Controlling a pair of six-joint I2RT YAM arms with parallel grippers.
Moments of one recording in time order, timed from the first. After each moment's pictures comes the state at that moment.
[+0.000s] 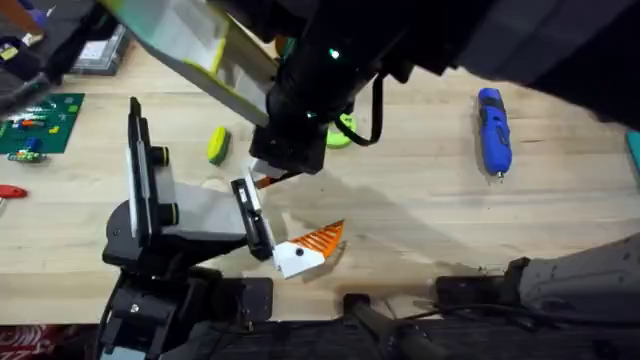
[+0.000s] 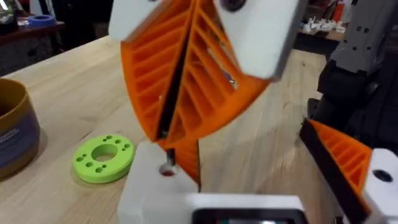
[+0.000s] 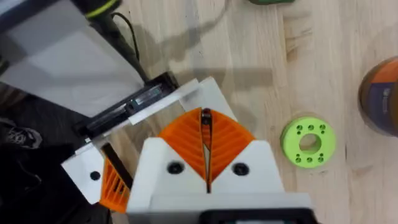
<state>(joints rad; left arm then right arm) -0.17 0.00 0.01 -0.10 1.03 -0.01 1.02 1.73 1.81 -1.21 -0.18 -0.34</state>
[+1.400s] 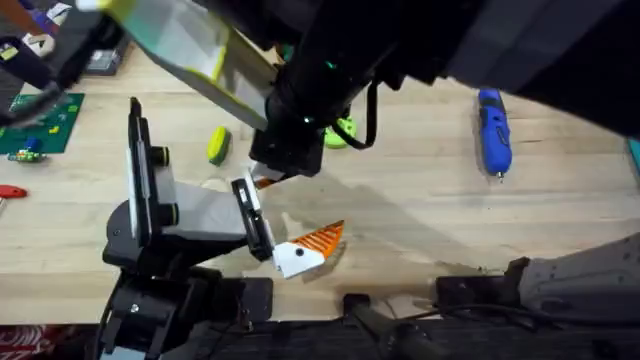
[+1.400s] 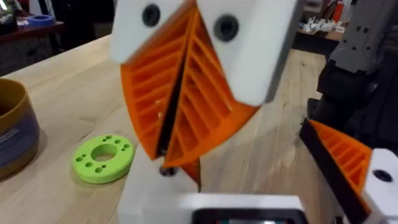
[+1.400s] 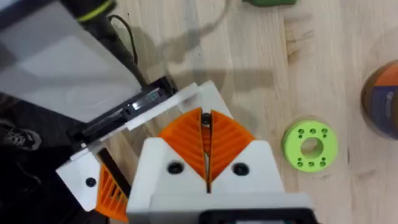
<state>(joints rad) -0.17 0.00 0.01 -0.10 1.03 -0.01 1.02 1.73 1.77 -1.18 -0.18 -0.34</state>
